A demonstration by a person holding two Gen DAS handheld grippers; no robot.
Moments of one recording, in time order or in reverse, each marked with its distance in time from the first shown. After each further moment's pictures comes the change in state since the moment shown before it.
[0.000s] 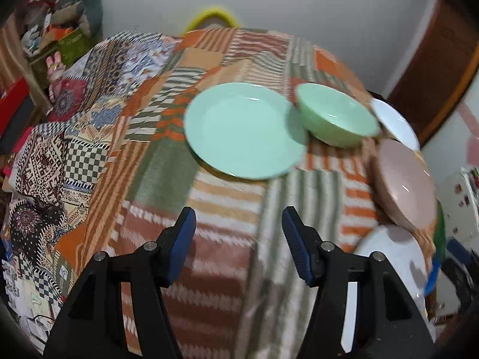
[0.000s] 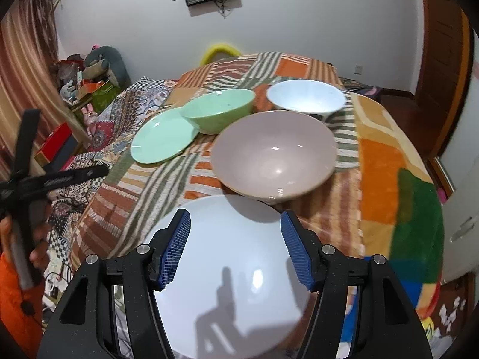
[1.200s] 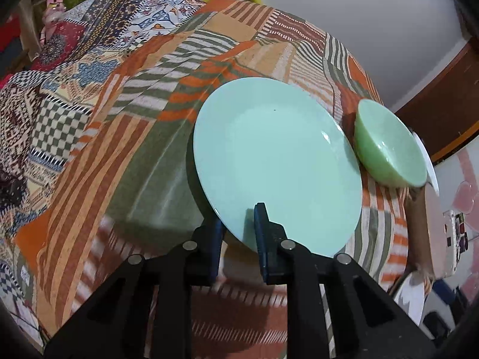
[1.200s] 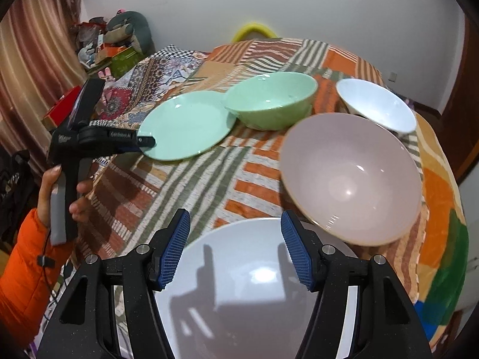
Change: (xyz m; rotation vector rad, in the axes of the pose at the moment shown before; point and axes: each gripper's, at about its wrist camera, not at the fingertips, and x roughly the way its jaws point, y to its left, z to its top) left arm 0.081 0.070 0.016 -0.184 0.081 -0.121; right arm 0.056 0.053 0.015 -0.156 0.097 0.049
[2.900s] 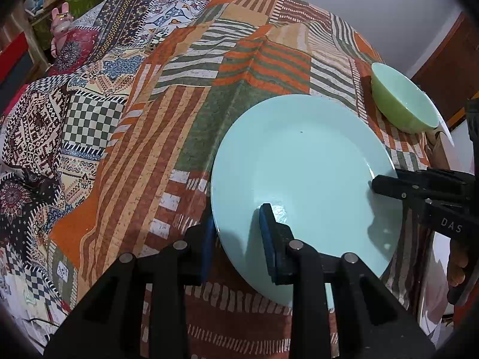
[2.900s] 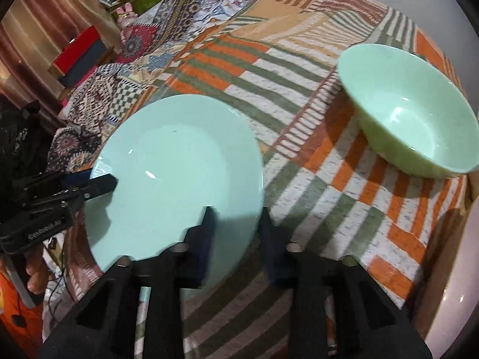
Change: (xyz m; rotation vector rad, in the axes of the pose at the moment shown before) left arm -0.025 0.038 -0.038 0.107 0.041 0.103; right arm 0.138 0.057 0.064 -0.136 0.306 0.120
